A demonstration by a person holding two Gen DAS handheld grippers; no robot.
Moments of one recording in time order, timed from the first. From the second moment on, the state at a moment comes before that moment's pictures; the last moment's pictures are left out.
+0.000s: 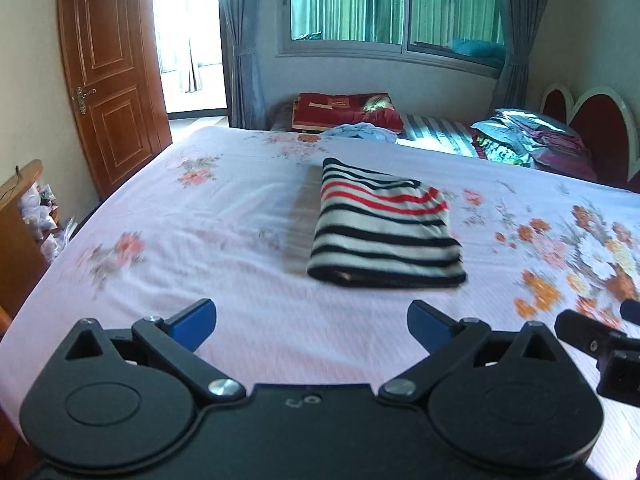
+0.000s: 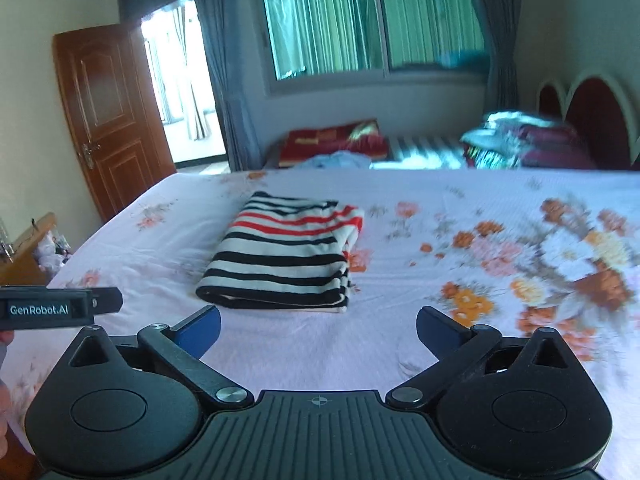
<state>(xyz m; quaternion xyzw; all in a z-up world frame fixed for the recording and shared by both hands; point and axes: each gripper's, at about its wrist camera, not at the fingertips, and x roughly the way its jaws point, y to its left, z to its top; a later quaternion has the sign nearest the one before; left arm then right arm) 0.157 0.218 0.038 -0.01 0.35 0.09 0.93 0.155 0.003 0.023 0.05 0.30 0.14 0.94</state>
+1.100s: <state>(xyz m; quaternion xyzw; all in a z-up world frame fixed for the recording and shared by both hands) 0.024 0.200 0.092 -0.02 0.28 0.10 0.95 0.027 -0.024 0.075 0.04 0.20 0.12 0.97</state>
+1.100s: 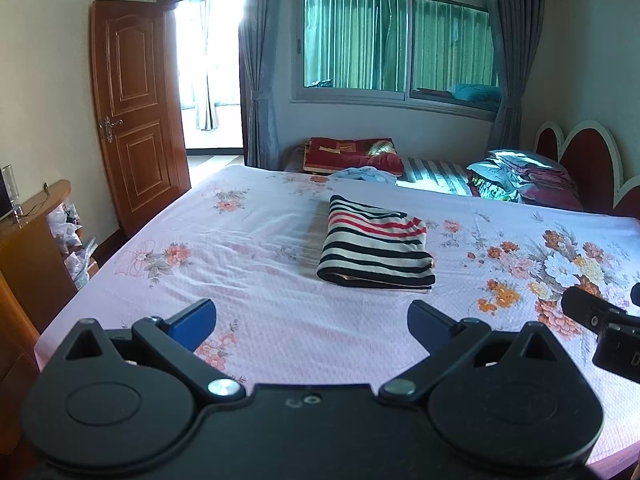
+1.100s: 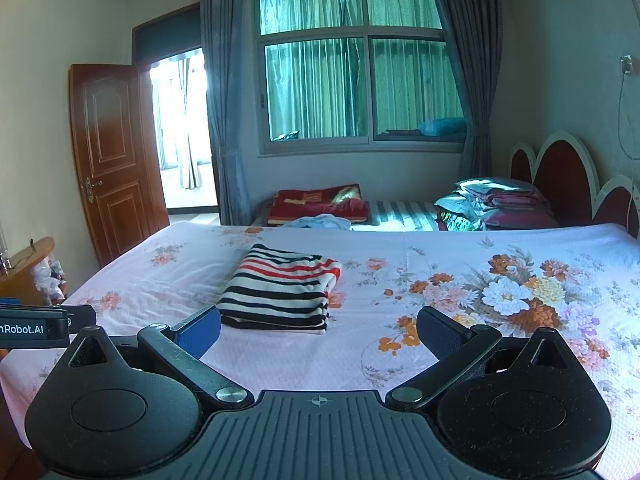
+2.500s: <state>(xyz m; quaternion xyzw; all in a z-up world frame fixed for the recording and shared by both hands) 0.031 0.196 0.092 -0.01 0.28 0.10 0.95 0.034 -0.028 0.075 0.04 0.20 0.13 0.97</state>
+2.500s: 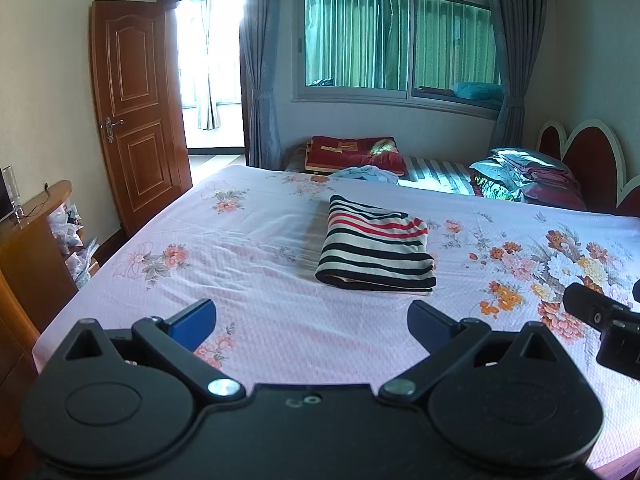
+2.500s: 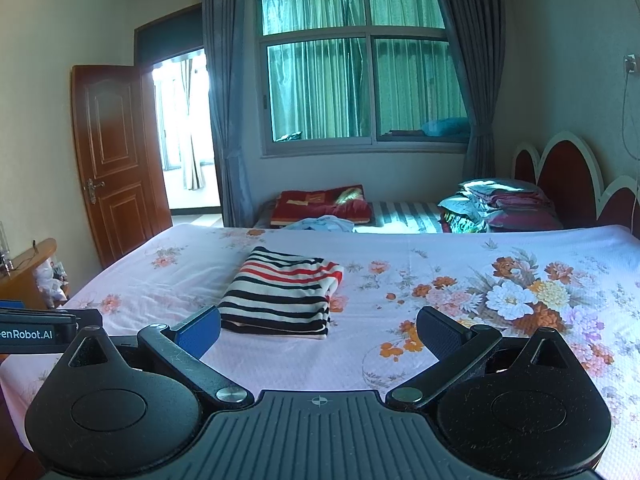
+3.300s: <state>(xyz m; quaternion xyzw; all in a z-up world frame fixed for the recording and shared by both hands) 0.045 0.192 0.082 0.00 0.28 0.09 0.96 0.052 -0.030 0.065 0.04 0.22 0.13 0.97</state>
